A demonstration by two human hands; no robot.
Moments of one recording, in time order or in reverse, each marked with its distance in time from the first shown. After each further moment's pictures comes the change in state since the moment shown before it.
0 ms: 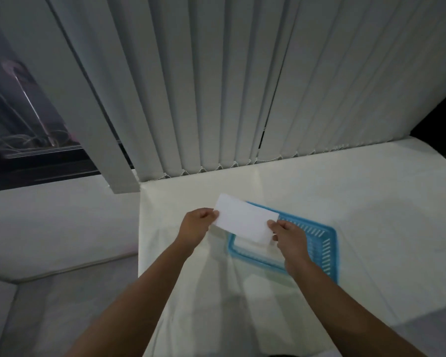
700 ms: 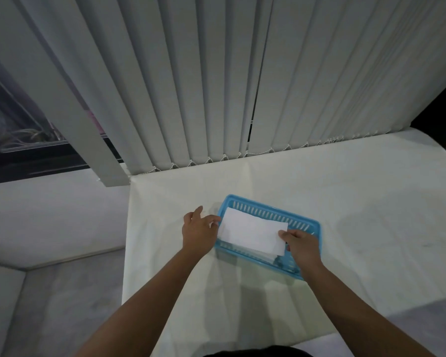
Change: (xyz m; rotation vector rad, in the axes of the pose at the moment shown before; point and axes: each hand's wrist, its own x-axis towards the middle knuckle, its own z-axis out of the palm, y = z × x) left_hand -0.009 -0.030 0.065 0.797 0.146 0.106; right_hand 0.034 0.035 -0.079 -0.143 -0.013 0.037
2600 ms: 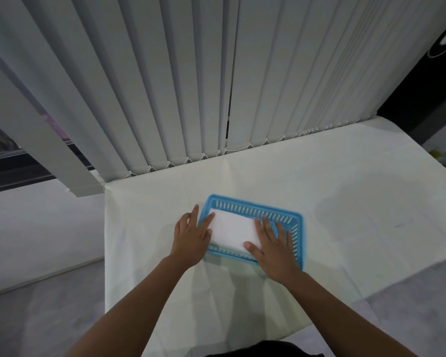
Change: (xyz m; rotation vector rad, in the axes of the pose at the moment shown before) left_hand 0.001 -0.005 0.015 0.370 -0.106 0.326; right_hand -0.009 0.032 0.013 -1.070 -0.157 -0.457
